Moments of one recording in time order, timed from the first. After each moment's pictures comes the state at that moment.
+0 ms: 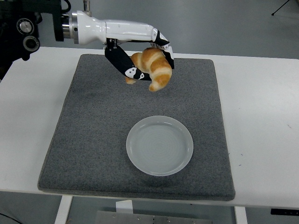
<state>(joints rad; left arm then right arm) -1.38 0.71 -0.20 -1.38 1.22 -0.35 -0.50 0.02 0.00 -0.10 0.14 0.06 0.03 -0.02</state>
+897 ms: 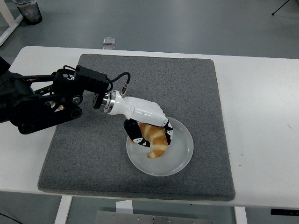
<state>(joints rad) -1.10 0.50 -0.19 -1.34 1.68 -0.33 -0.47 0.02 0.00 -0.10 0.14 0.06 0.03 -0.02</state>
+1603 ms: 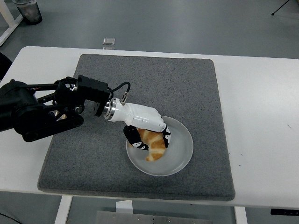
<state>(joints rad) -1.06 0.48 -0.19 -1.32 1.74 -0.29 -0.45 0.02 0.00 -0.10 0.14 0.06 0.03 -0.02</state>
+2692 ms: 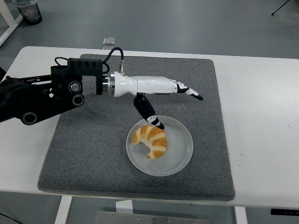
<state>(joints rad) -1.07 0.48 -0.34 -1.30 1.32 -0.25 -0.45 0.02 0.00 -0.10 0.14 0.06 0.03 -0.02</state>
